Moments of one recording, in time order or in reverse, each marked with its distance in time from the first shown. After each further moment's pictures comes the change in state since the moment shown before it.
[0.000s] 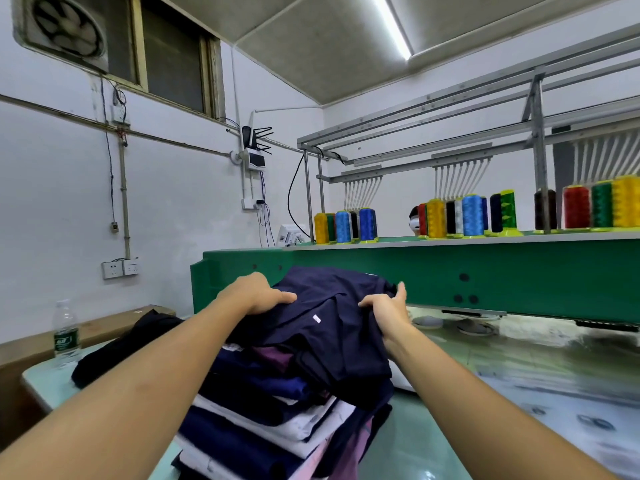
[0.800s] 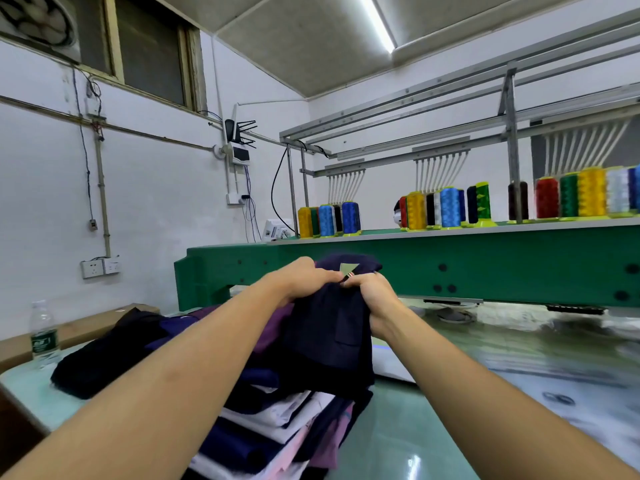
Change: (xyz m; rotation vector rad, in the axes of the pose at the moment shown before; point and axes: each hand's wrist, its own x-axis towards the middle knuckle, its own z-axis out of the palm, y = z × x) left_hand -0.038 0.100 0.019 -0.528 -0.256 0.246; right_hand -0.007 -0.020 -0.013 0.100 -0.220 0.043
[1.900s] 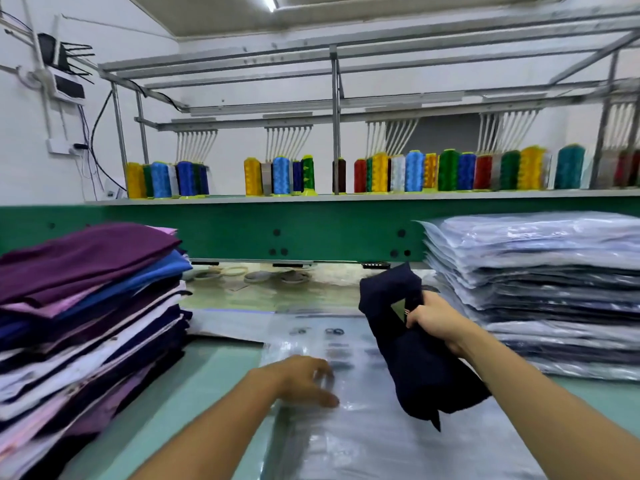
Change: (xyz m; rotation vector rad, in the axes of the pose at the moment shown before) left_hand -0.056 0.047 0.366 0.510 -0.674 0.354; right_hand -0.172 -0.090 -0.407 -0.902 0.425 -0.036
